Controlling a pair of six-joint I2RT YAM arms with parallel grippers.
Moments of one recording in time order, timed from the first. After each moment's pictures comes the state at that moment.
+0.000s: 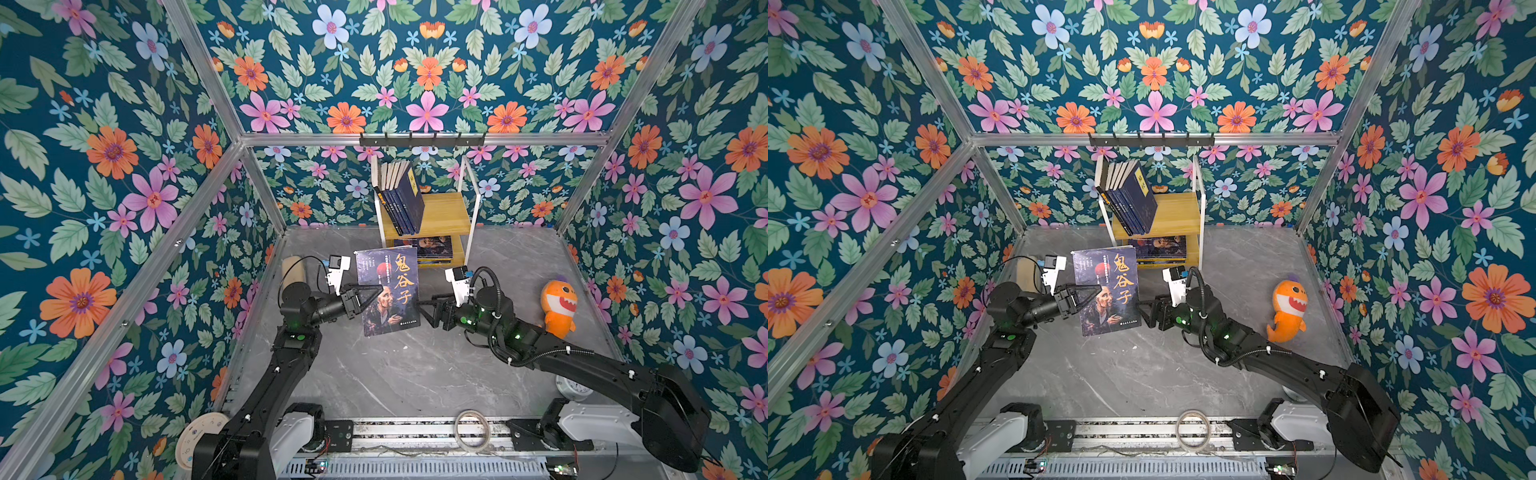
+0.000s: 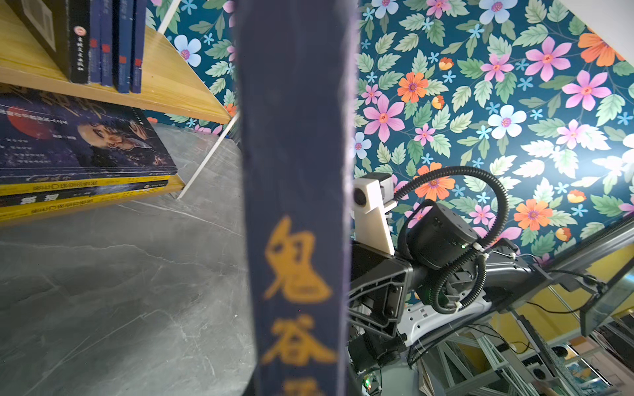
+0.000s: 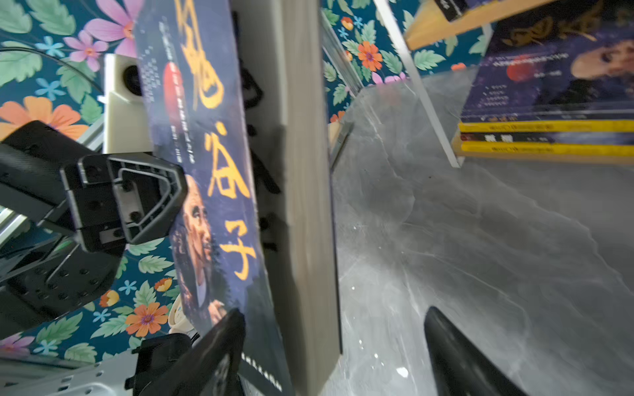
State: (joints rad) left arm -0.15 0.98 0.54 0.52 1.04 -0.80; right arm 0.79 1.24 0.75 0.29 -0.22 0.56
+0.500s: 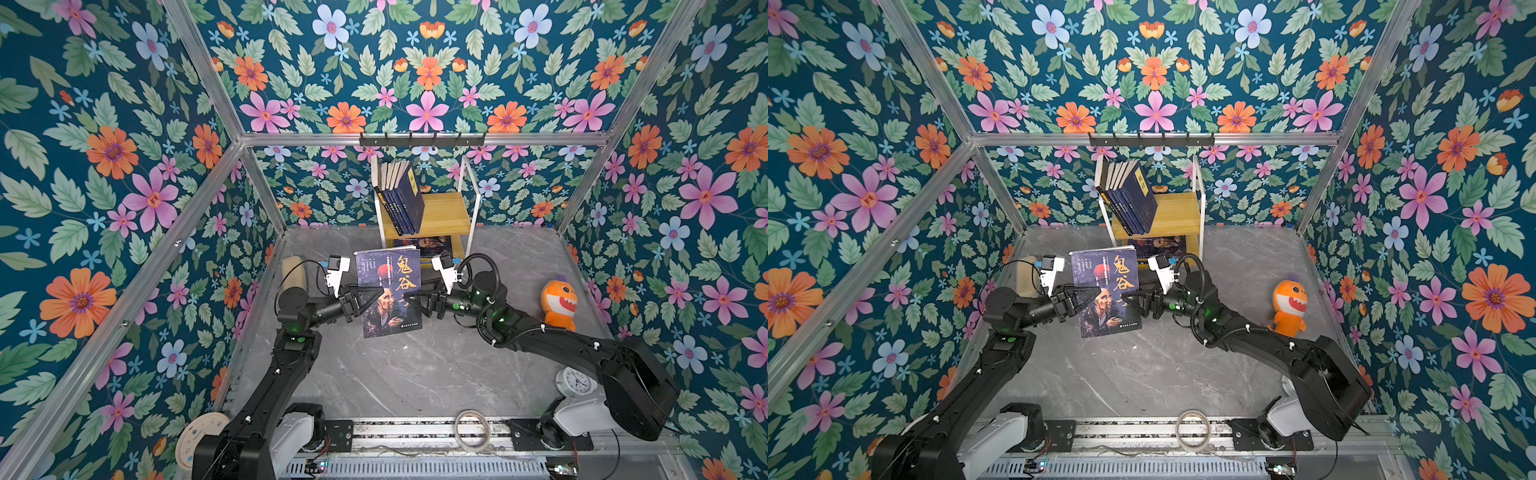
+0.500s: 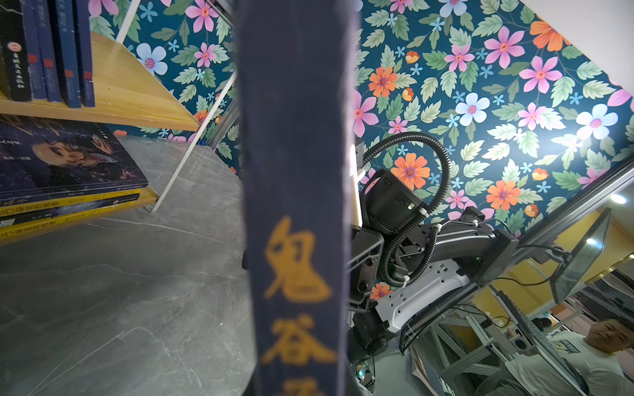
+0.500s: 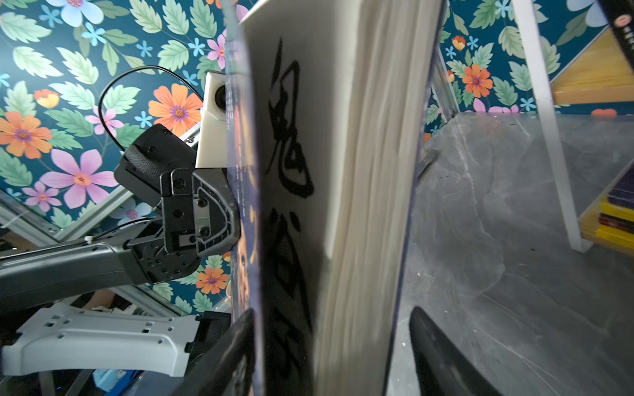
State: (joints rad) left arm -0.15 0.97 0.51 0.67 1.09 -0.86; right arm 0.71 1.45 0.81 0.62 -0.58 0.56
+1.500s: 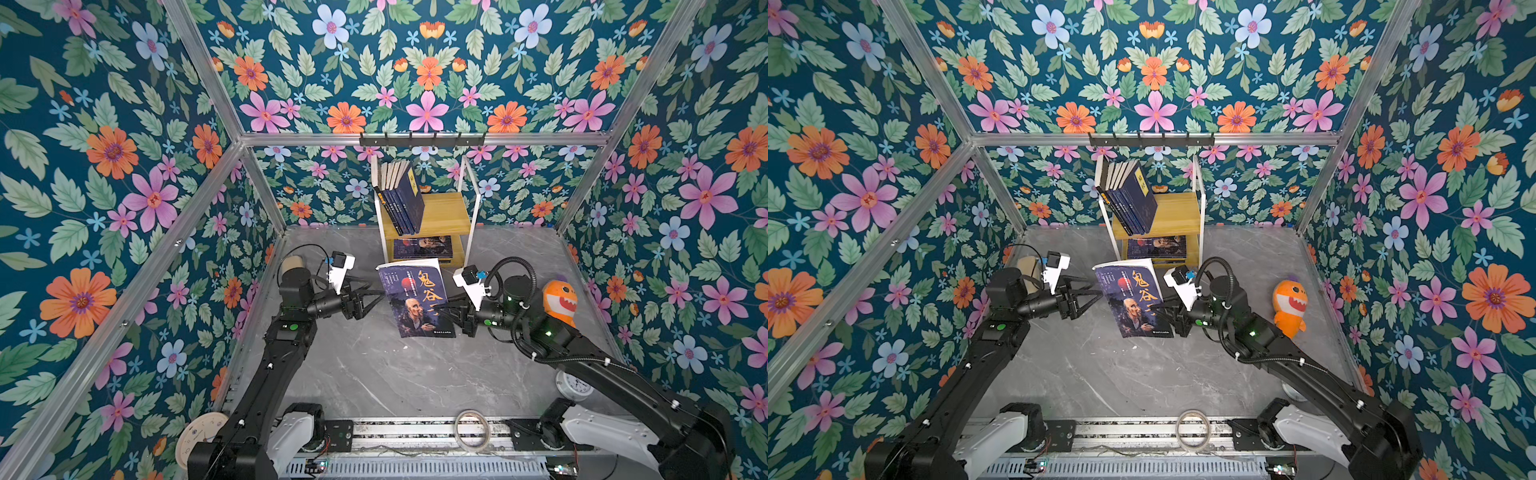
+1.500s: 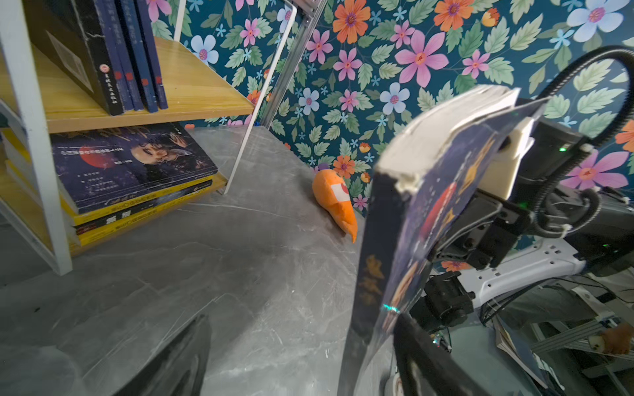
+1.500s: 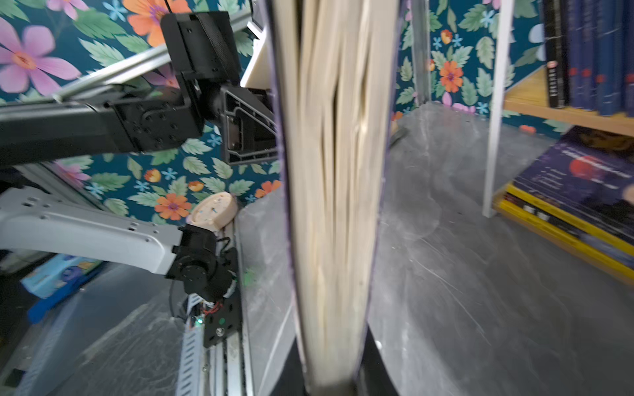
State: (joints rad) left arm -0.11 0.99 0.72 0.00 1.03 -0.24; right arm 0.68 1.01 0.82 -0.08 -0.50 0.12
